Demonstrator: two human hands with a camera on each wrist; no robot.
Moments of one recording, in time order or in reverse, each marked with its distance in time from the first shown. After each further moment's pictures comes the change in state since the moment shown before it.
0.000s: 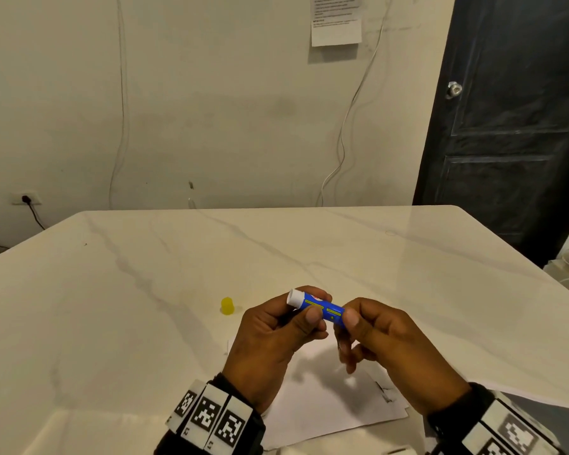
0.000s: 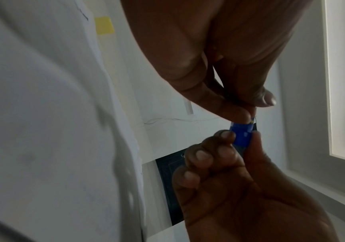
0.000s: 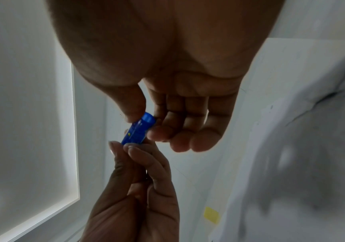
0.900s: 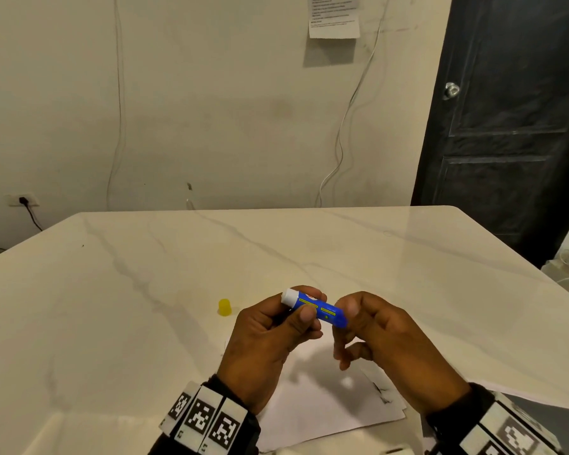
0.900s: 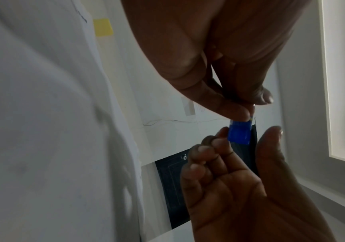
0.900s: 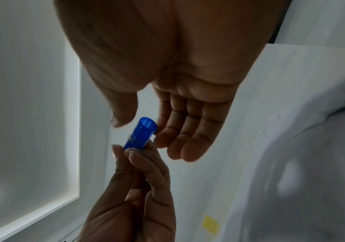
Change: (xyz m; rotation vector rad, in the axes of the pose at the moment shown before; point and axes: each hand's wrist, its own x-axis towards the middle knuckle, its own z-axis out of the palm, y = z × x) left_hand 0.001 0.003 0.000 -0.020 0.024 -0.015; right_hand 0.000 -0.006 0.002 0.004 0.033 0.006
